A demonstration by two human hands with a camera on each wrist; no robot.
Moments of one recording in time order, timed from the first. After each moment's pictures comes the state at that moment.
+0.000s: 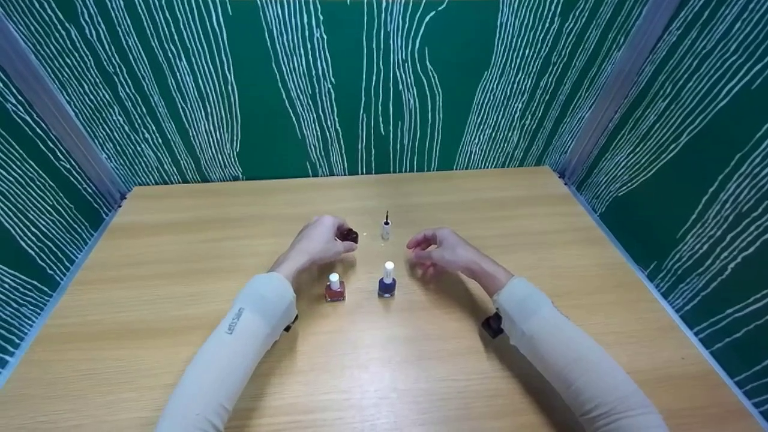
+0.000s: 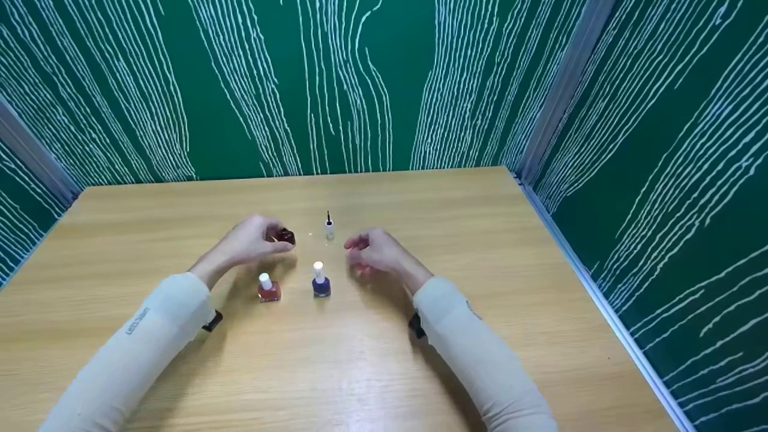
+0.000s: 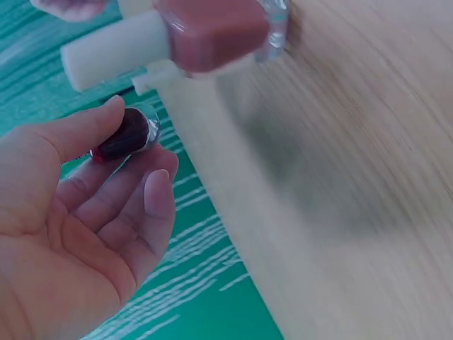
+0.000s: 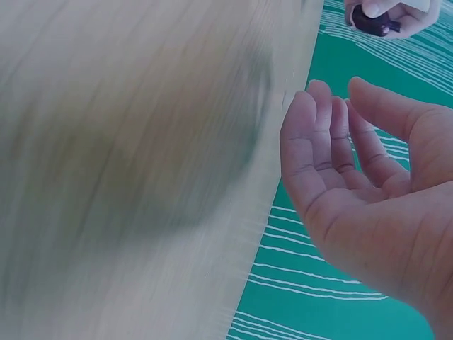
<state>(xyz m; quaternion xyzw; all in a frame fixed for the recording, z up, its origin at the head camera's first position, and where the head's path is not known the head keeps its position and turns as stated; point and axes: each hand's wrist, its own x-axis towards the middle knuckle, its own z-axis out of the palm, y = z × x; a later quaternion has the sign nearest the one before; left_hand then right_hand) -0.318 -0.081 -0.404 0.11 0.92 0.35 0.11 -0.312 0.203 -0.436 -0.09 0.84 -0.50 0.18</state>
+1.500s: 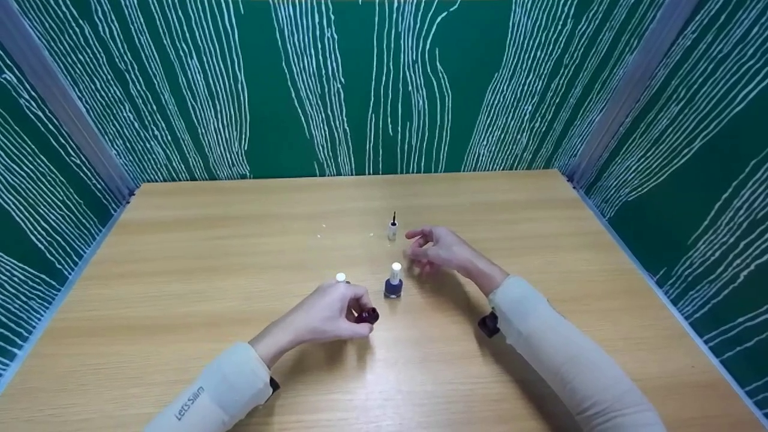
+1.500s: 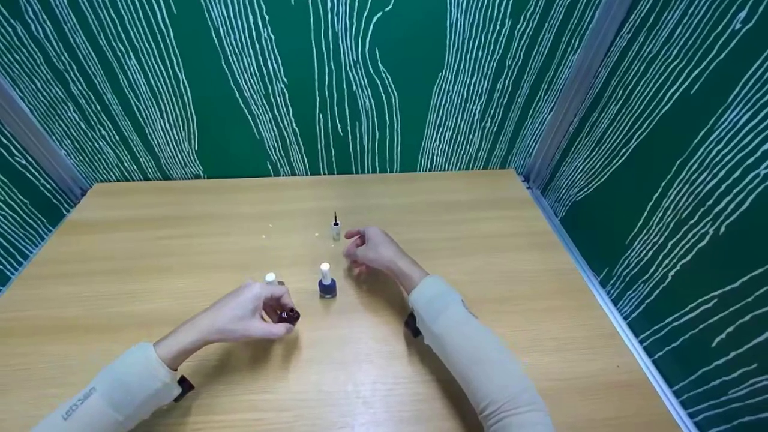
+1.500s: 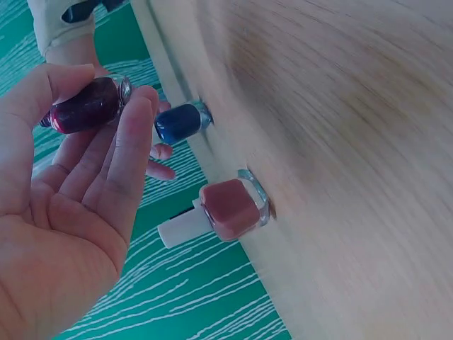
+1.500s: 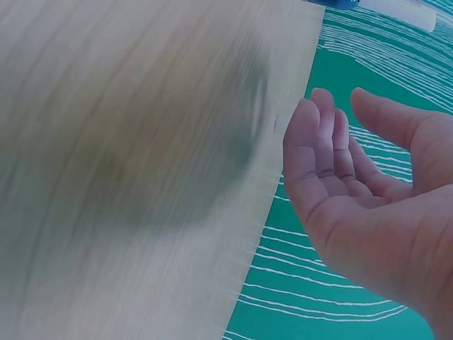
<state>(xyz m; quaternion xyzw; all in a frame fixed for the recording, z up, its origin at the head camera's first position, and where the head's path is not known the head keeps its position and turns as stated) -0.213 -0.091 -0.427 0.34 0.85 0.38 0.11 -0.321 0.182 -0.434 -0.07 0.85 -0.50 0.18</state>
